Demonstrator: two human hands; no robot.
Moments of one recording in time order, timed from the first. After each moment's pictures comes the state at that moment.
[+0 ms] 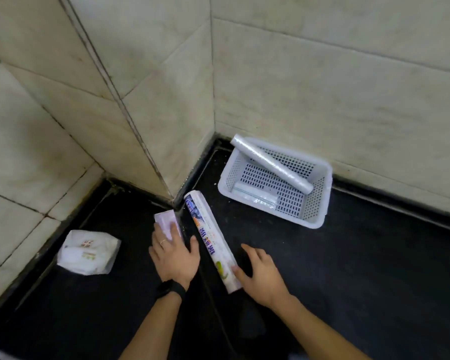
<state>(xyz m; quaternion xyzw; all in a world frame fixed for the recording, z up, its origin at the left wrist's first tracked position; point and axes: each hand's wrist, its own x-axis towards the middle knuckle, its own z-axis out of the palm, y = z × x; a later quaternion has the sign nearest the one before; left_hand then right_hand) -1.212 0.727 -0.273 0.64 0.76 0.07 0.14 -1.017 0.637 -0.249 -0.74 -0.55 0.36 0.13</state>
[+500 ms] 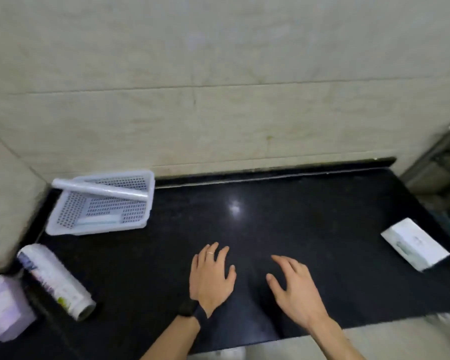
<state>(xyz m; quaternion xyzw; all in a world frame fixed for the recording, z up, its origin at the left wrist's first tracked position) -0.868 0.446 -0.204 0.92 0.35 0.04 0.16 -0.739 0.269 -0.179 -0.89 -0.36 0.15 0.24</state>
